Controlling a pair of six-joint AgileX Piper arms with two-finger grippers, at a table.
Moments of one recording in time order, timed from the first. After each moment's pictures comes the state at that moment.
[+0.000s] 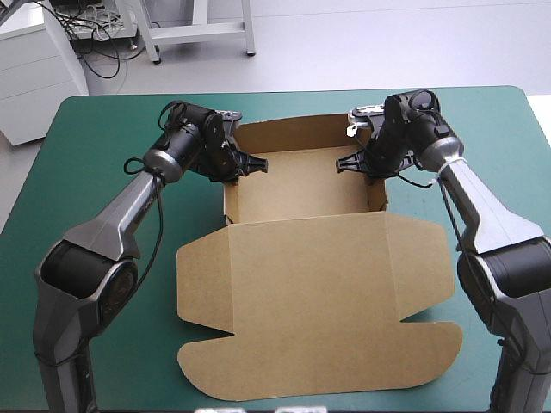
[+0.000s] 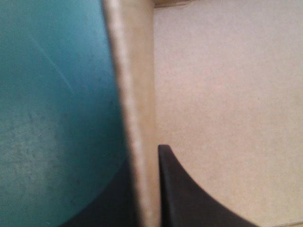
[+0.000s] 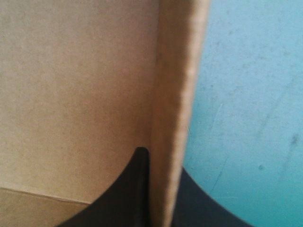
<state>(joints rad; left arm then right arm) -0.44 2.02 -1.91 -0.03 1.19 -0.30 0.31 1.96 -1.88 0.04 1.24 0.07</state>
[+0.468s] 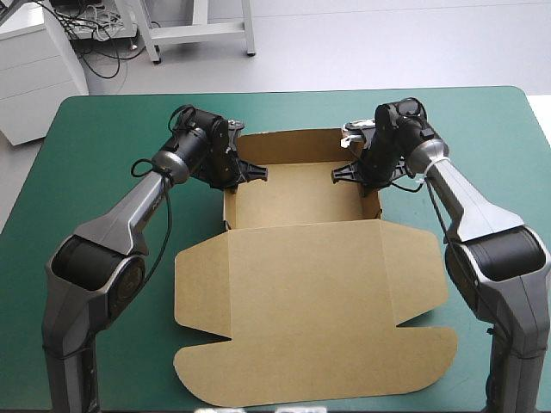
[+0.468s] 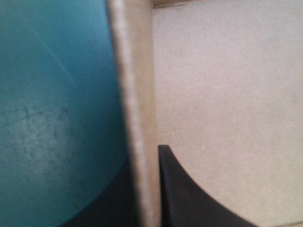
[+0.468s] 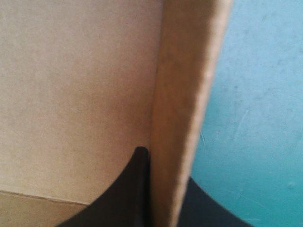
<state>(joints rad) -0.44 2.06 -1.91 -0.01 1.21 -0.30 0.31 2.05 -1.88 0.07 1.24 0.06</state>
